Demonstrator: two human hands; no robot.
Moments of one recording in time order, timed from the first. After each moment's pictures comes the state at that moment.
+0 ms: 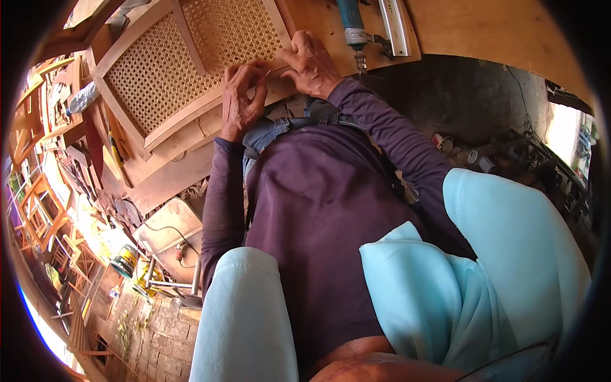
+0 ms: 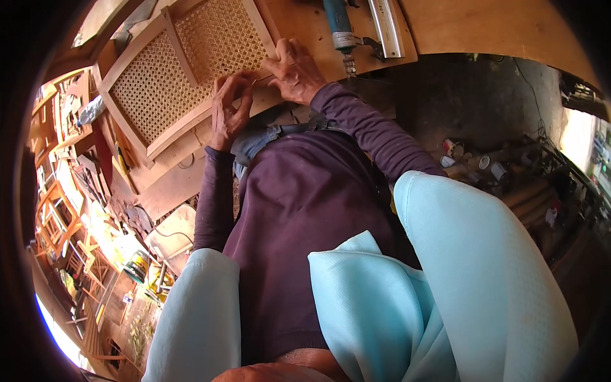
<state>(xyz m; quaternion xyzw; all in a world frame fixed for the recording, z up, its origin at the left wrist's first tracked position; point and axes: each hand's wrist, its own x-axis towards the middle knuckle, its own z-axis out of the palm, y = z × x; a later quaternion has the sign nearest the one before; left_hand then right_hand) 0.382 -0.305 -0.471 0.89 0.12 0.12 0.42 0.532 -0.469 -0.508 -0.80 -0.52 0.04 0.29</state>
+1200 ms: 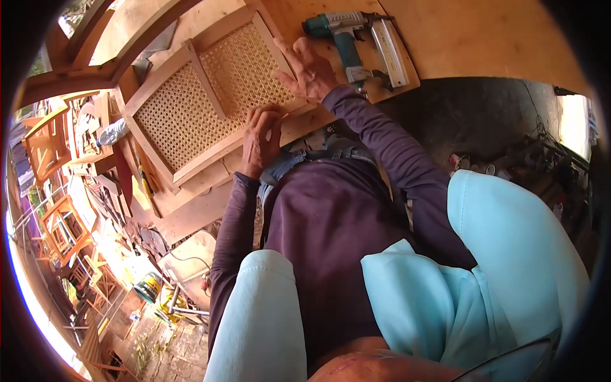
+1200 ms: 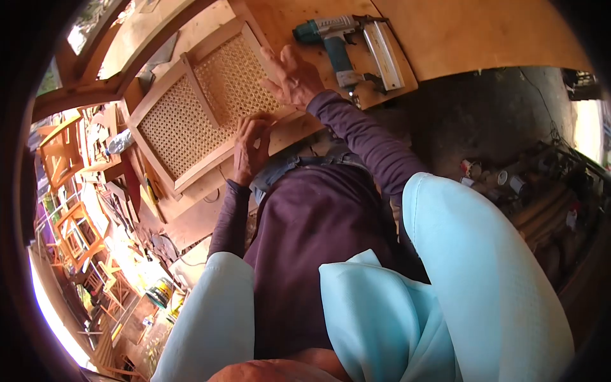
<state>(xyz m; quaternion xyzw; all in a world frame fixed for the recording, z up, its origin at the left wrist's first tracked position) 0.394 -0.310 -0.448 0.91 0.04 0.14 0.38 0.586 -0.427 -0.487 -0.82 -0.43 -0.04 0.37</state>
